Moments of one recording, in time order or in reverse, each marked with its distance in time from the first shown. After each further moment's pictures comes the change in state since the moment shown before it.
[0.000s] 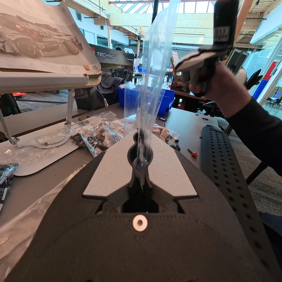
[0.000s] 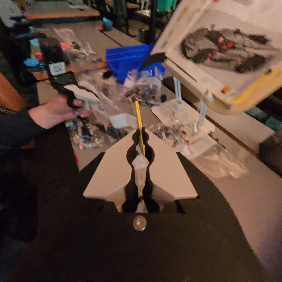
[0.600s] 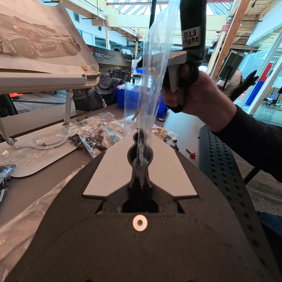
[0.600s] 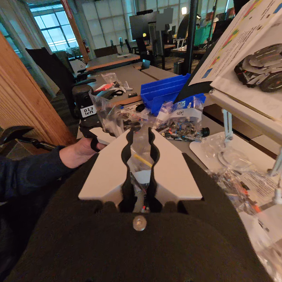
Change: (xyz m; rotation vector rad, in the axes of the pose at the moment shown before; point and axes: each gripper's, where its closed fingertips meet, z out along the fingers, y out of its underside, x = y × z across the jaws) left arm 0.002 -0.001 -0.001 0.005 0.013 -0.002; right arm -0.045 -0.043 0.107 0.186 -0.239 0.123
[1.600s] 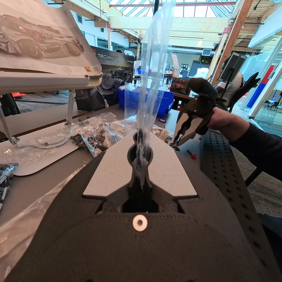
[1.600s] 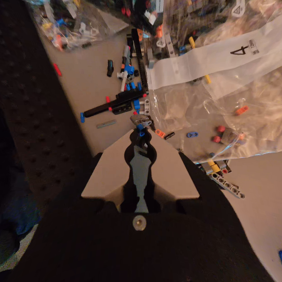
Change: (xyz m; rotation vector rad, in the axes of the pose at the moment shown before) left arm -0.003 -0.001 -0.001 0.007 -0.011 -0.007; right arm 0.005 0.210 -0.123 -0.711 0.177 0.007
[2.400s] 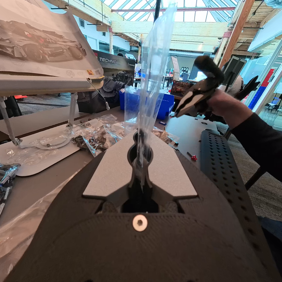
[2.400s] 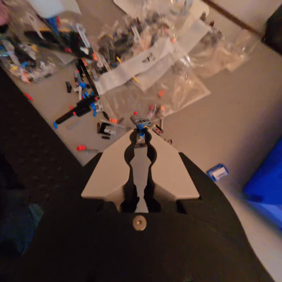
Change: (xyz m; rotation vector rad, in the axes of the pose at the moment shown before) left arm -0.001 -0.004 -0.003 0.018 -0.006 -0.003; right arm 0.068 0.005 -0.091 0.088 0.232 0.176
